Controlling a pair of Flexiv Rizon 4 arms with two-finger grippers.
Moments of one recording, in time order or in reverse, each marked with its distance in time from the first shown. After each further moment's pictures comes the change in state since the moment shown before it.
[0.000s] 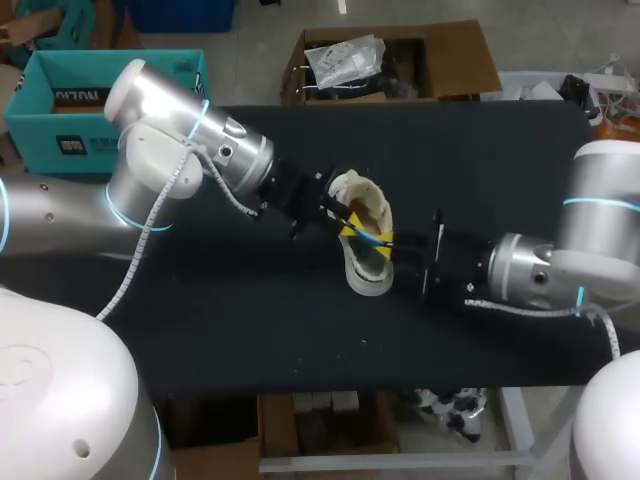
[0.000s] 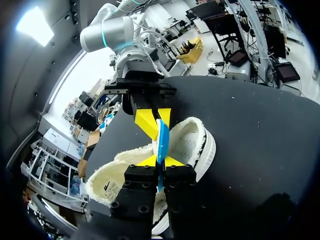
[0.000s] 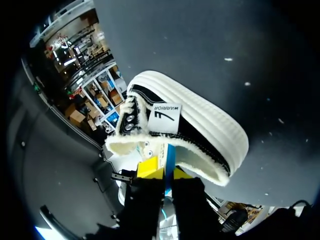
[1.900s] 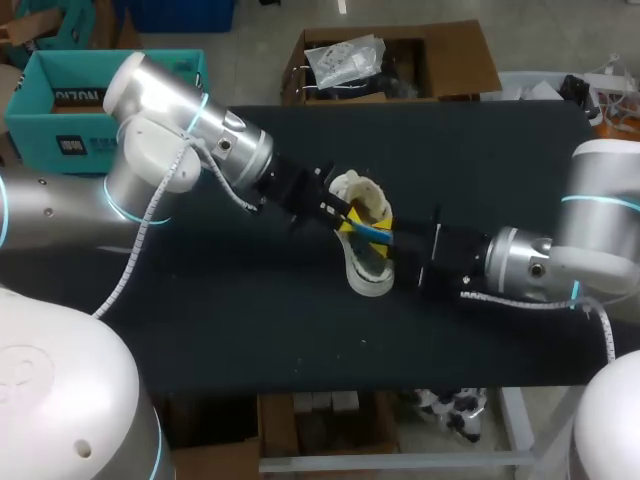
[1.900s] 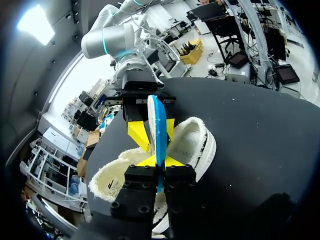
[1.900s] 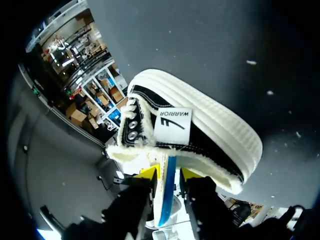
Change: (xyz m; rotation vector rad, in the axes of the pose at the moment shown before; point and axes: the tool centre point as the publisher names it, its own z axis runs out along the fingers) left arm -0.005 0.000 -0.005 0.006 0.006 -0.012; right arm 0.011 0.006 0.008 0.055 0.022 0.029
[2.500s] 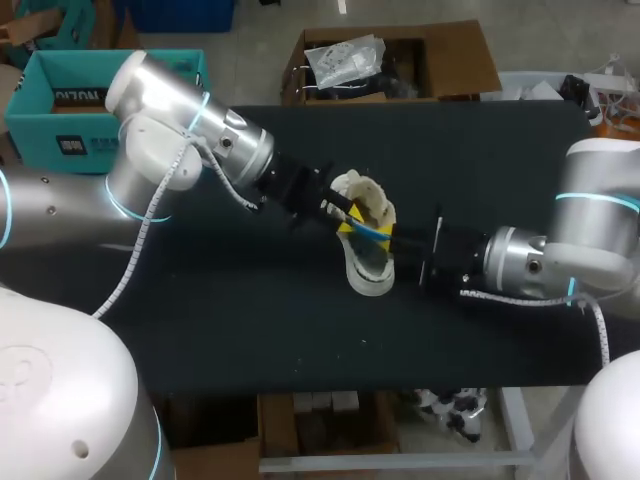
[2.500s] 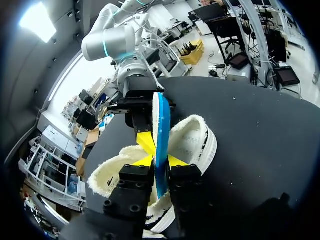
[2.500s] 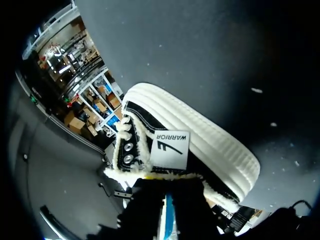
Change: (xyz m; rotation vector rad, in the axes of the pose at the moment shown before) left arm -0.002 0.003 0.001 0.005 0.003 -0.012; right arm -0.002 0.029 0.005 -0.040 -0.008 0.049
